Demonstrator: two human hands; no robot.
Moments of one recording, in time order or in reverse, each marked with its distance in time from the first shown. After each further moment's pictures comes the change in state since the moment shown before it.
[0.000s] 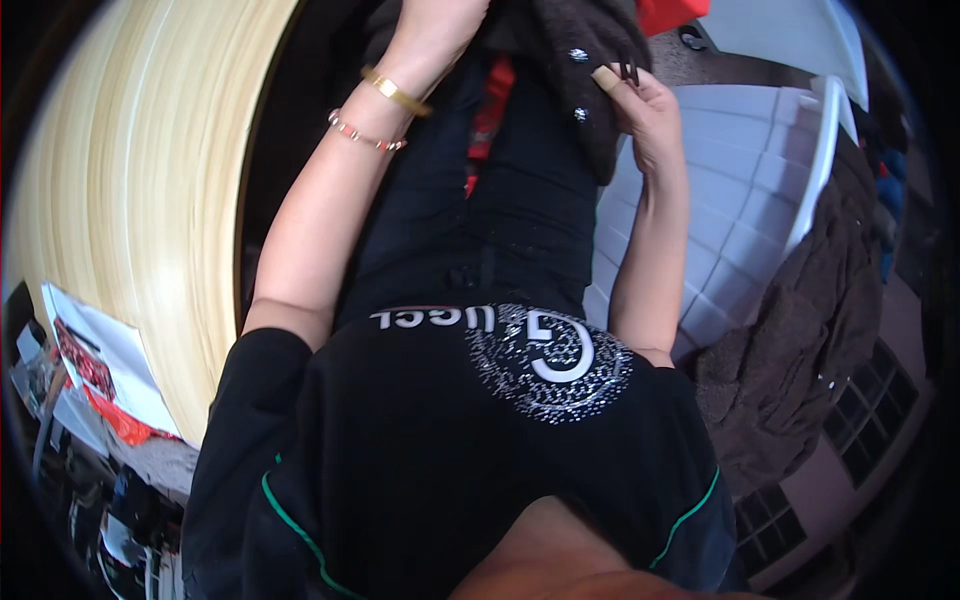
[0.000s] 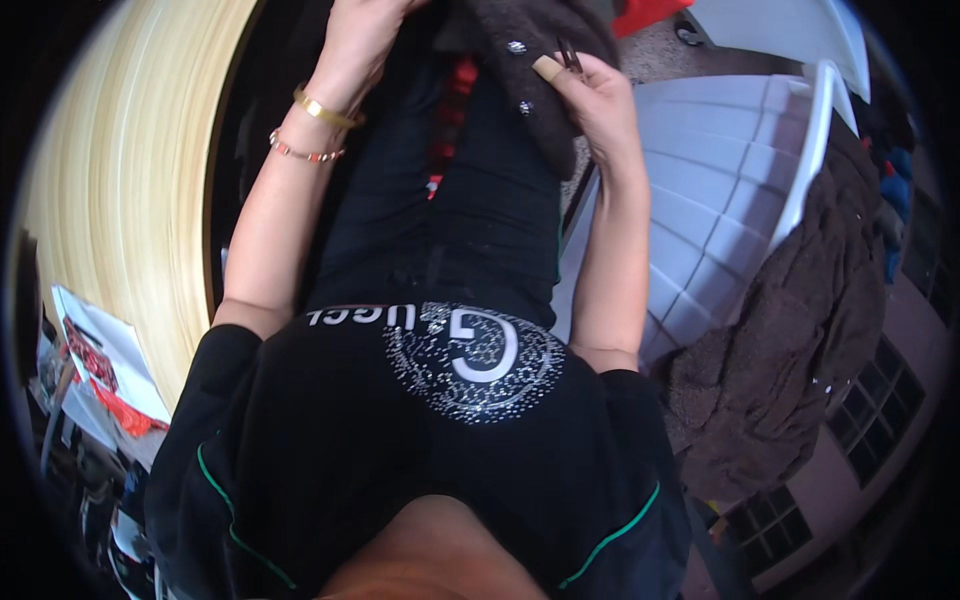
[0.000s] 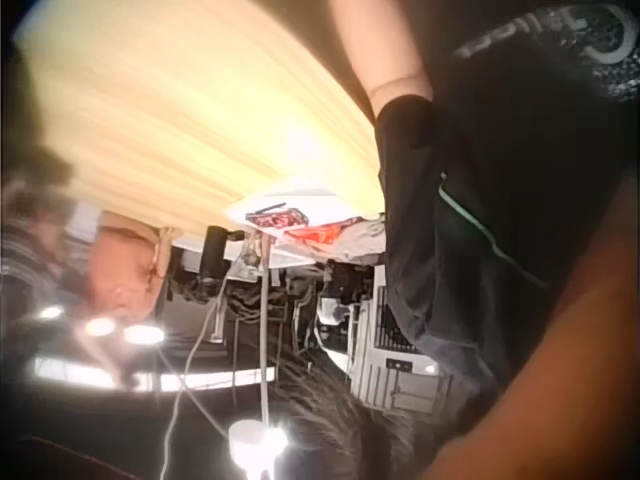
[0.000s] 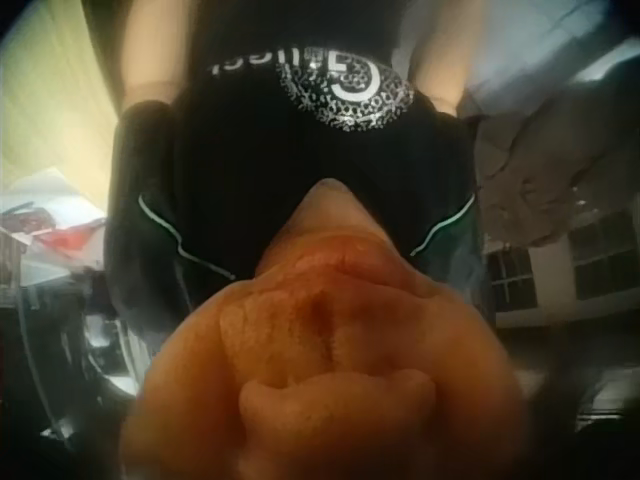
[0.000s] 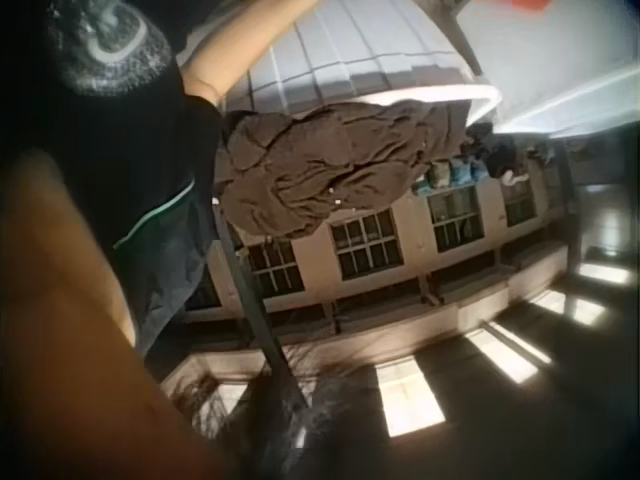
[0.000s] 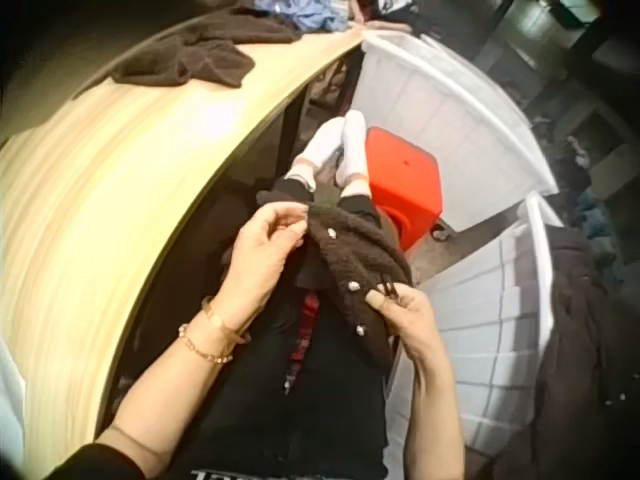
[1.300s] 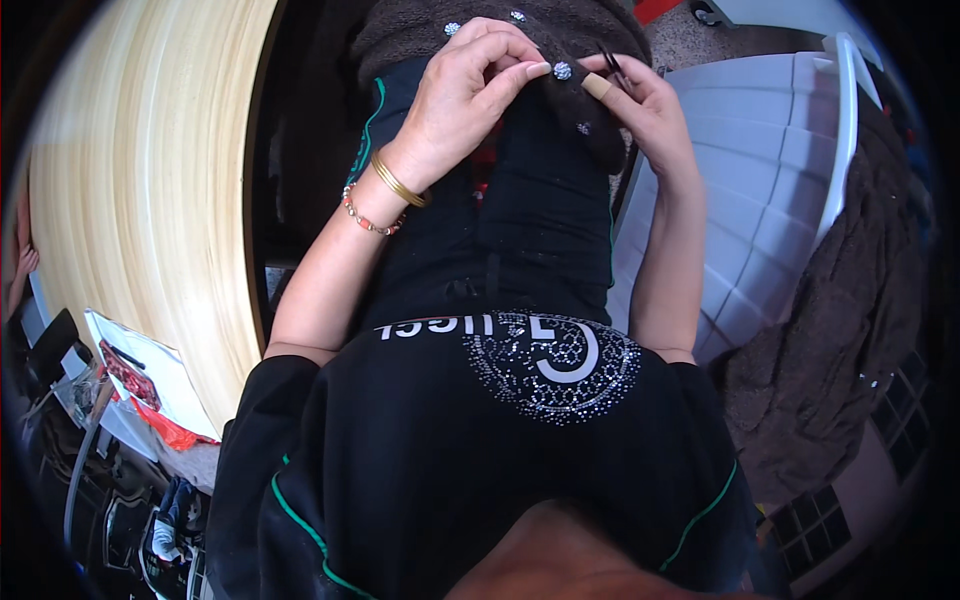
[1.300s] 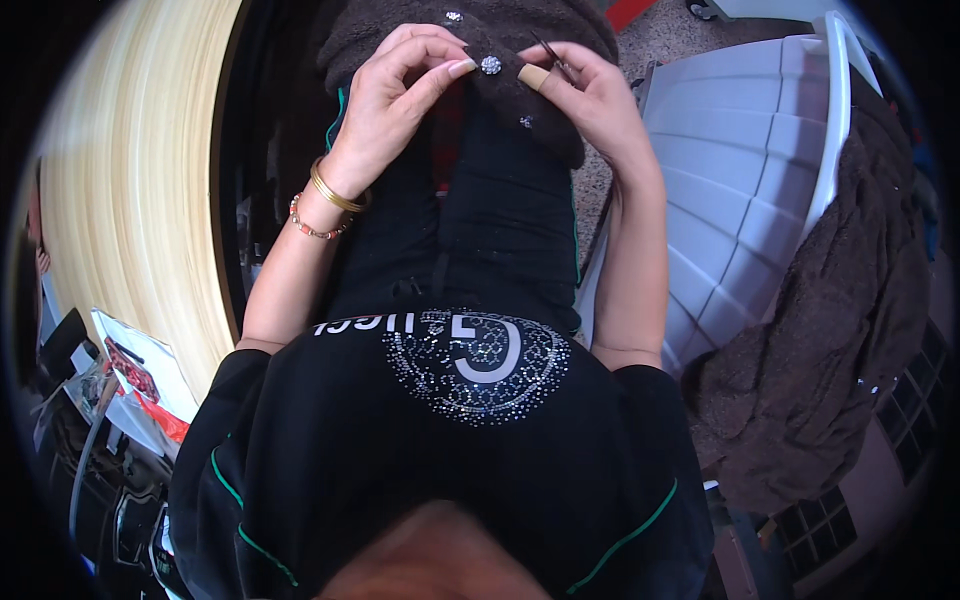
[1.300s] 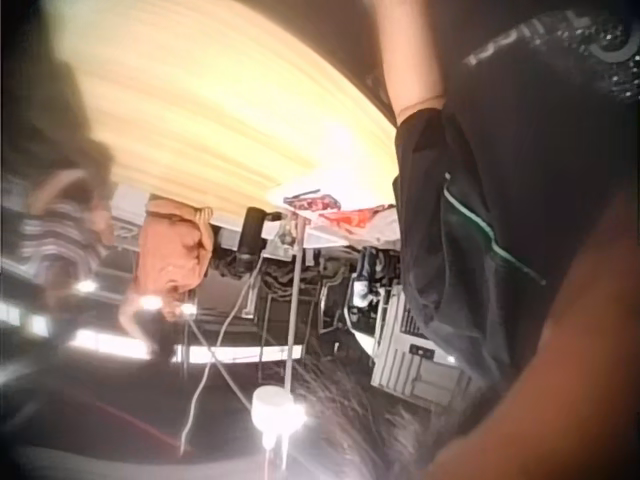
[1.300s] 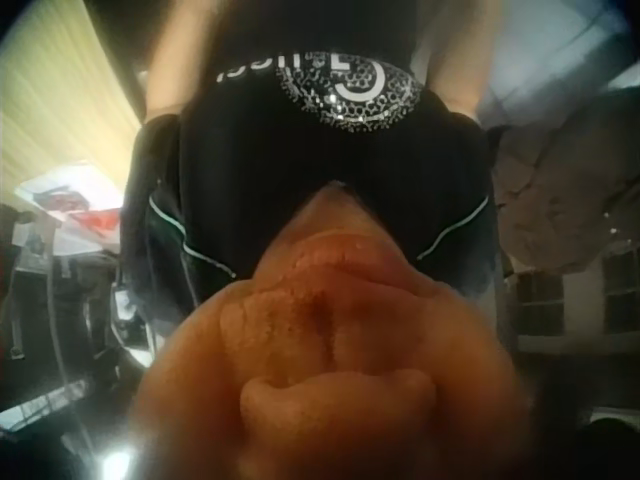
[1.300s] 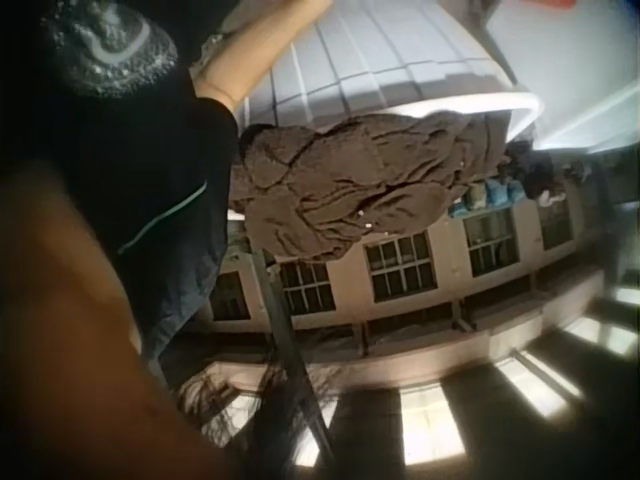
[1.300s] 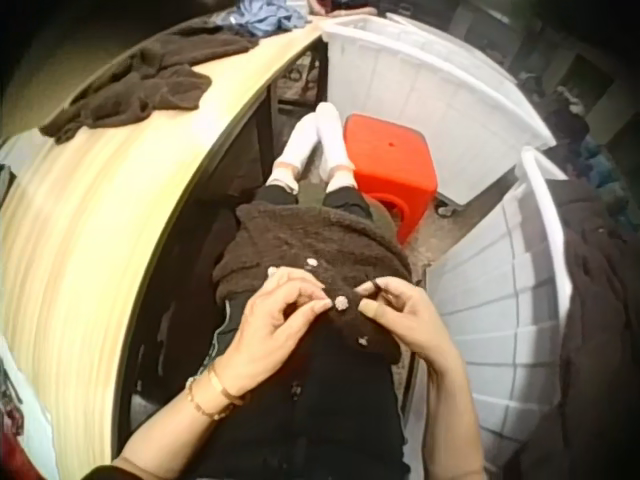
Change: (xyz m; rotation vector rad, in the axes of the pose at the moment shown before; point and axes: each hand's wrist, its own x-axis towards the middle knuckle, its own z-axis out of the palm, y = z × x) left_hand -0.058 0.007 0.036 0.657 -0.332 0.277; right_hand -0.008 0.008 -0.018 -0.042 -0.115 -0.059
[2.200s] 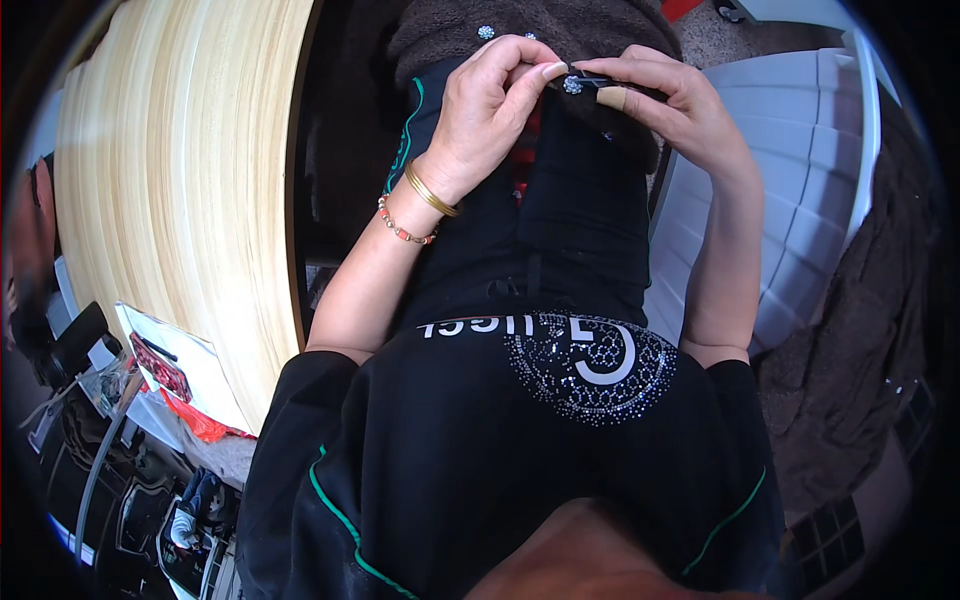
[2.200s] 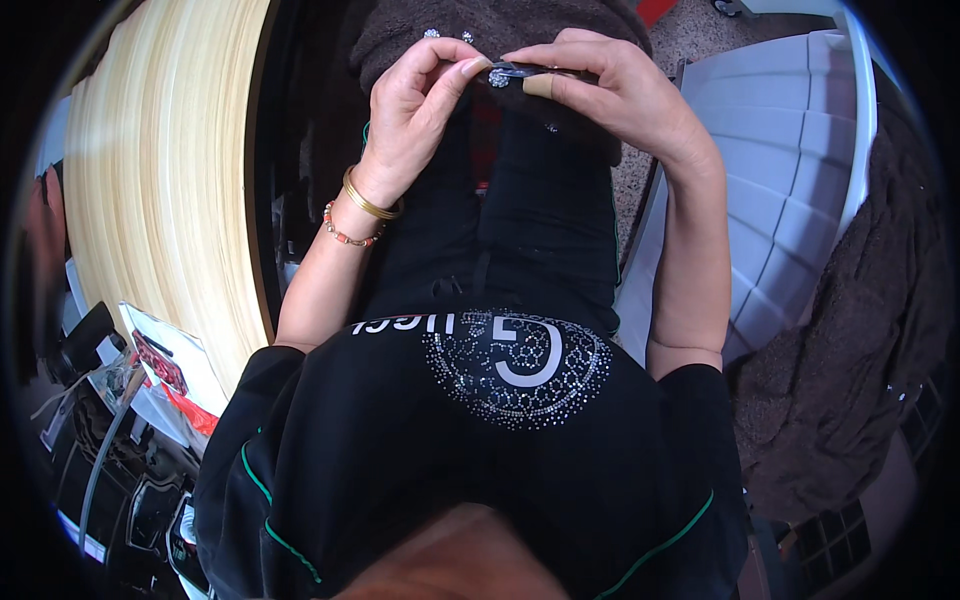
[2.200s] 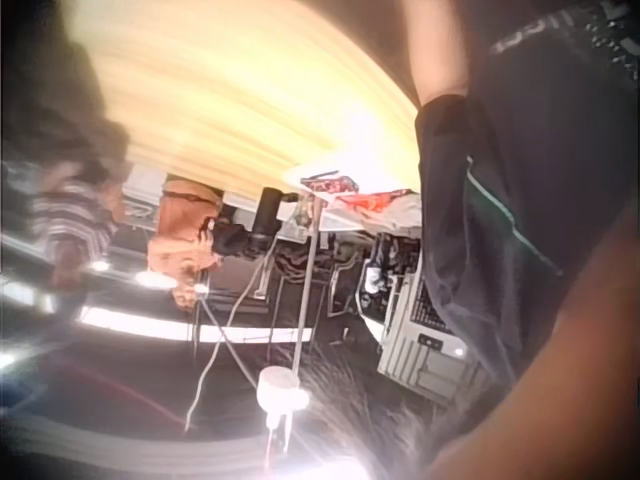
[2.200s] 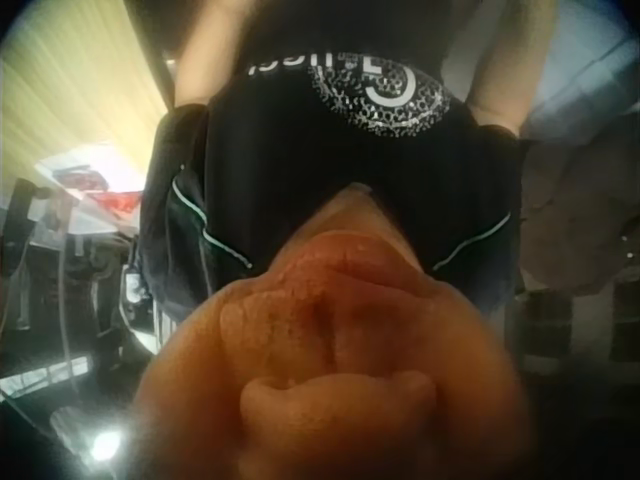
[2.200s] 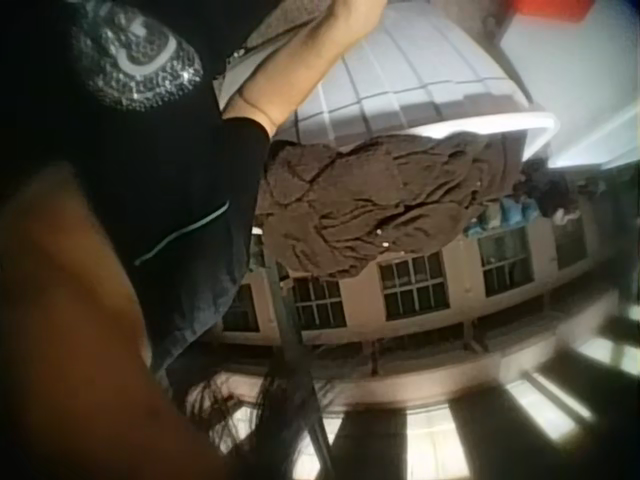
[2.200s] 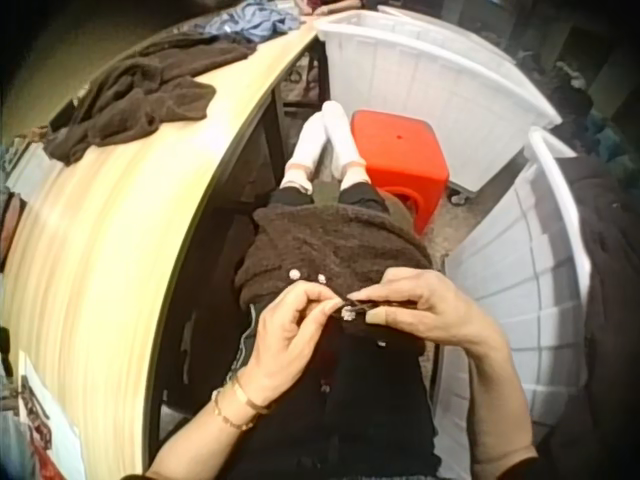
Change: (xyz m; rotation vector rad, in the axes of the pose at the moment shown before) left_hand -0.017 0.001 -0.006 -0.117 0.072 -0.093; right_hand 0.007 -0.050 0.001 -0.490 -0.346 -0.393
